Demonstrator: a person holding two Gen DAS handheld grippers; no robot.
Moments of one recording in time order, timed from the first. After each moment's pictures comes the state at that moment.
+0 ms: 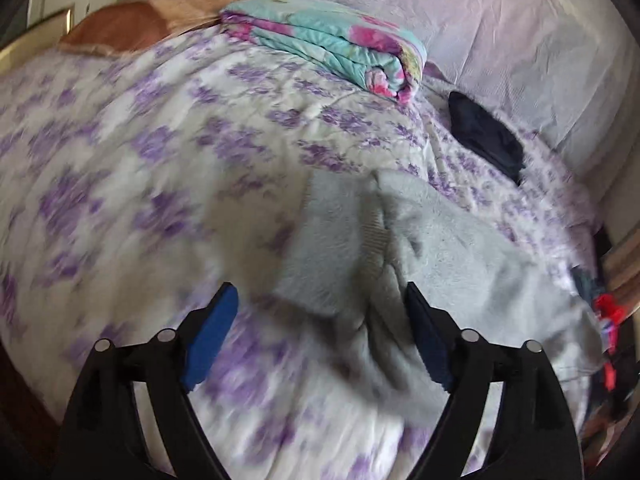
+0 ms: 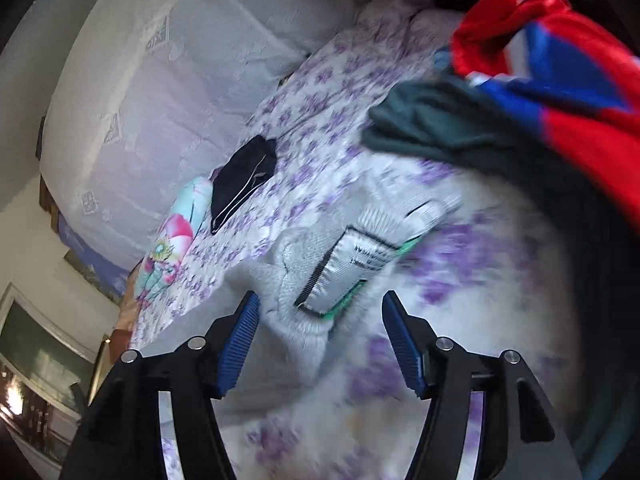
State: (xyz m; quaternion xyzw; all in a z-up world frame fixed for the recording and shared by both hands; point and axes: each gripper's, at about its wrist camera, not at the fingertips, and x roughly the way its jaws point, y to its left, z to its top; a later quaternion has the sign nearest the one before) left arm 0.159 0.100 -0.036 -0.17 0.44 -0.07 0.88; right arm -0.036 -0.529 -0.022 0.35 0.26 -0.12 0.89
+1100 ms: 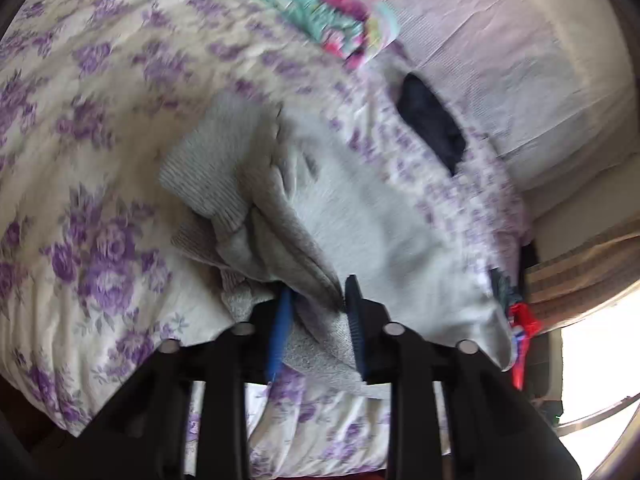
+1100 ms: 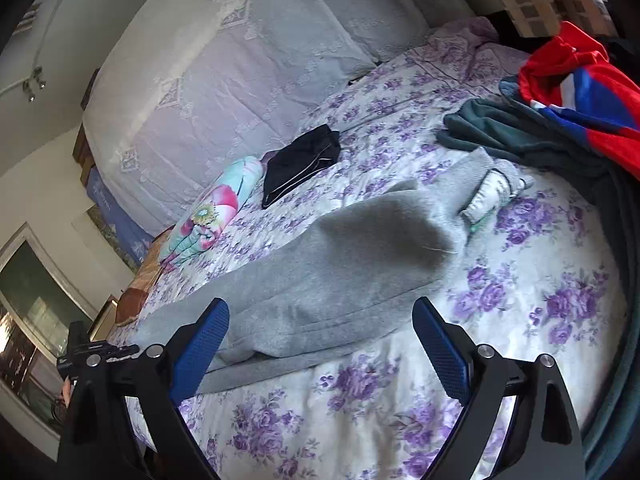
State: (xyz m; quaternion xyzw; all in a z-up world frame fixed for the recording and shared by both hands) left arm 0.148 0.064 -0.031 -0.29 0.48 -0.17 0.81; right arm -0.045 -0.427 -0.006 0.31 0.24 -0.05 0.92
